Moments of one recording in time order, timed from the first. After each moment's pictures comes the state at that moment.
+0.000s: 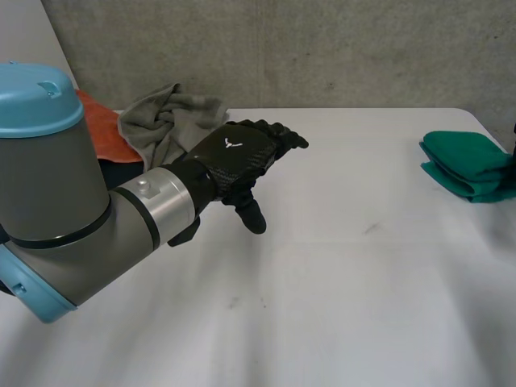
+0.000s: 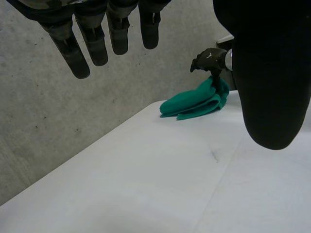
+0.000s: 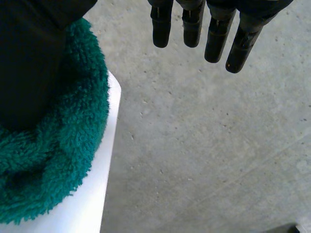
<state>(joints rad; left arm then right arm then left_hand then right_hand) 4.13 -1.88 -1.33 3.05 -1.21 3.29 1.43 -0.20 0.20 -0.04 1.57 2.56 0.20 0.21 0.21 0.21 0.05 0.20 0.22 0.21 0.24 0.06</state>
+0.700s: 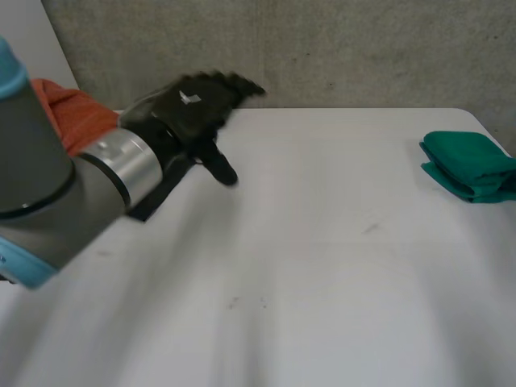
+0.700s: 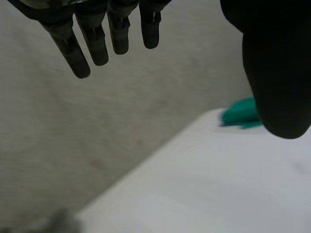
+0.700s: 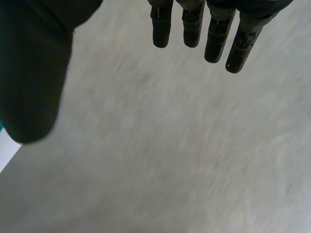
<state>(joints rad) 4.24 -1.83 -1.31 3.15 -1.27 3.30 1.46 -1.05 1.17 -0.36 1.59 2.27 0.20 0.21 0.21 0.21 0.05 0.20 0.22 0.21 0.24 0.06</state>
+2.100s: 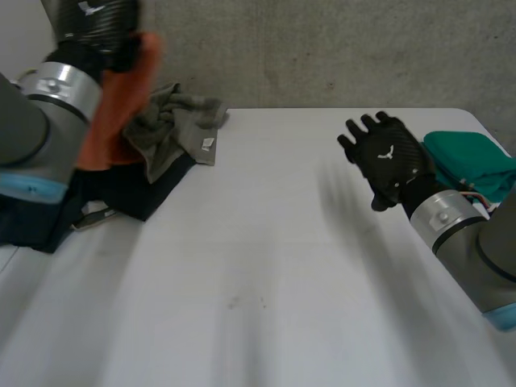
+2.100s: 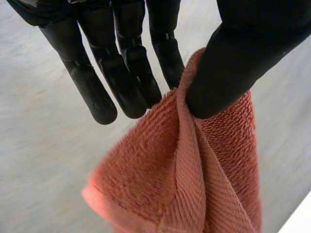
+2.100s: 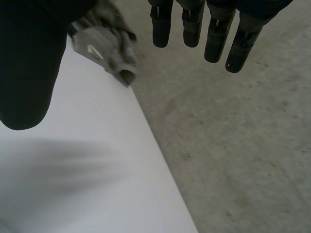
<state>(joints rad) 4.39 -1.93 -1.25 3.62 -1.36 3.36 1.86 -1.29 1.73 -0.45 1.21 2.43 1.12 1.19 1.19 1.20 0.94 0.20 0.22 0.21 0.24 0.06</state>
